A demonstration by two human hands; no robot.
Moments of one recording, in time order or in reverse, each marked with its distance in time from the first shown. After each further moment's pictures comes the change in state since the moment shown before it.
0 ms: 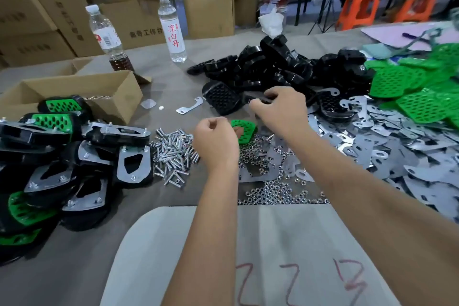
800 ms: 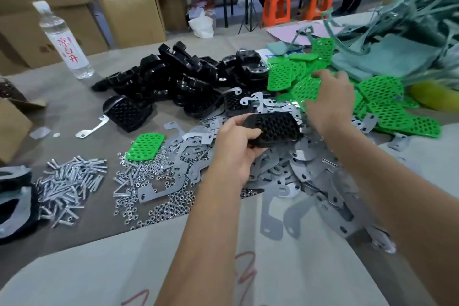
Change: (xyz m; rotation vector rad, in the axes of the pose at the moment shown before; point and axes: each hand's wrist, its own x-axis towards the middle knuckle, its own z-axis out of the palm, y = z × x) left_hand -0.119 -0.025 0.128 -0.171 -0.766 -0.438; right_hand 0.005 0.182 -0.190 -0.425 0.337 0.254
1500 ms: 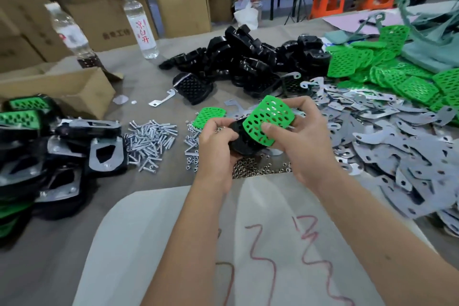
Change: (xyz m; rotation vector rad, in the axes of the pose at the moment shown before) left_hand -0.068 0.022 -0.129 0.062 0.177 0.385; right_hand -0.179 -0.118 0.019 1.324 -0.490 0.049
